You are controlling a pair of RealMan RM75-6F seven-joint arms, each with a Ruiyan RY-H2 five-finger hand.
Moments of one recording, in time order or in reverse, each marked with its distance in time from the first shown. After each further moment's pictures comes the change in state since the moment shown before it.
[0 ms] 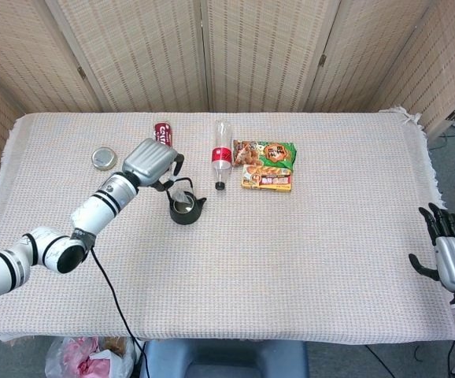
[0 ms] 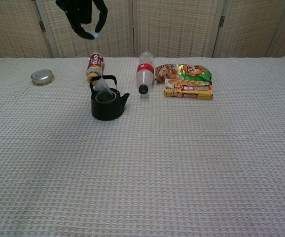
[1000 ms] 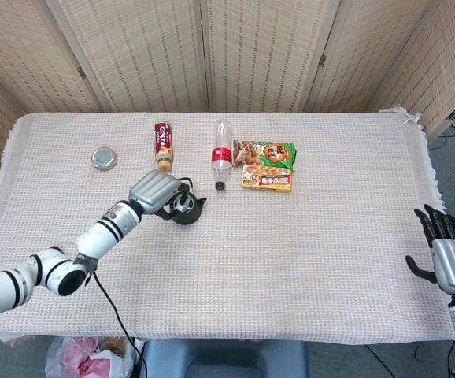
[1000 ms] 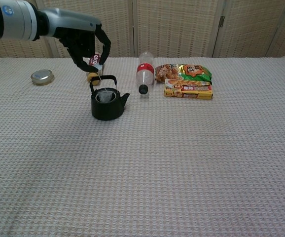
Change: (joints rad) left arm 0.131 -0.078 0.010 -0.066 0.159 0.069 -0.137; right arm -0.006 0.003 -0.014 -0.008 -0.043 0.019 0.013
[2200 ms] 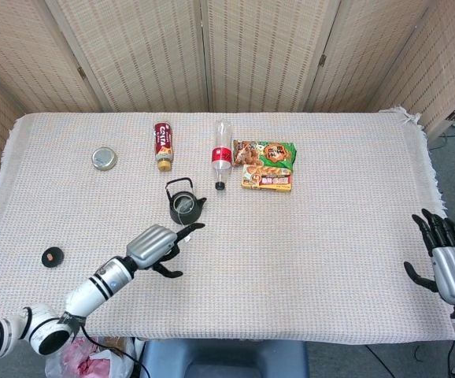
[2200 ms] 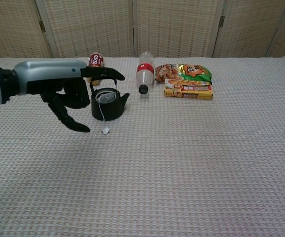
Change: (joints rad) left arm 0.260 -0.050 0.098 -0.194 0.305 0.221 -0.219; right arm -0.038 0.012 -0.032 -0.013 -0.102 0.090 0.032
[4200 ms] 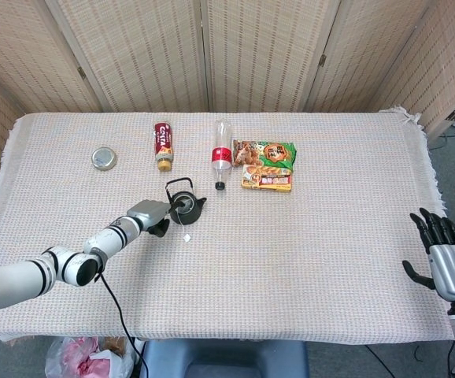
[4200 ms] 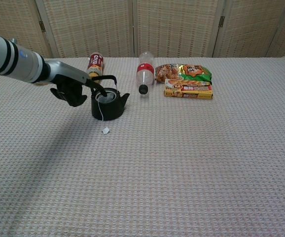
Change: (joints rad) left arm -0.435 -0.050 0.132 0.343 -0.650 -0.506 0.117; right arm 0.014 -0.006 0.009 0.001 0.030 -0.035 -0.021
